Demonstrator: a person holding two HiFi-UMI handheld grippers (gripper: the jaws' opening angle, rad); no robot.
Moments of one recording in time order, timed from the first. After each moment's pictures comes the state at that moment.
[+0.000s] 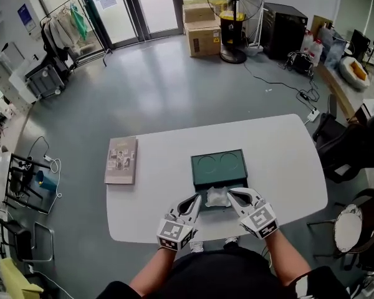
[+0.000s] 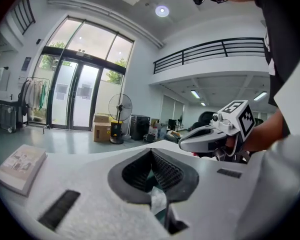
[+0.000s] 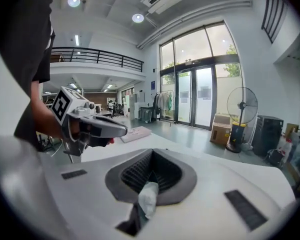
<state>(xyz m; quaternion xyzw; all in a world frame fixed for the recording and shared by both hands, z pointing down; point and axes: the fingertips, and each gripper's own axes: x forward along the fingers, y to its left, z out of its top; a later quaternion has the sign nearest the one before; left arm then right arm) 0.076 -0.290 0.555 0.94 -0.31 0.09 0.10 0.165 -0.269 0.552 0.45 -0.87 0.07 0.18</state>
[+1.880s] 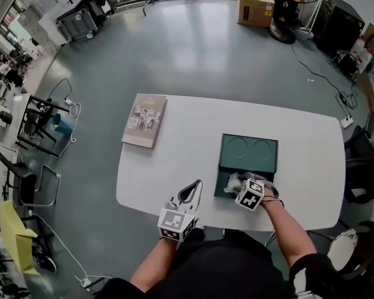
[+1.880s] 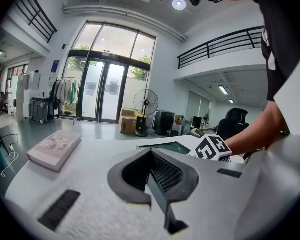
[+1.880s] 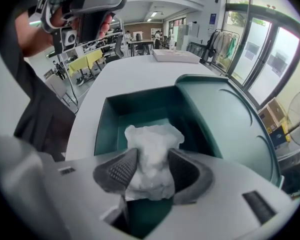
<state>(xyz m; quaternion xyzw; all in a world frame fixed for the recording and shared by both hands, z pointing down) -0.012 -0.308 0.593 0.87 -0.45 0.12 0.14 0.117 -0.290 0.777 0.14 -0.82 0.09 0.55</state>
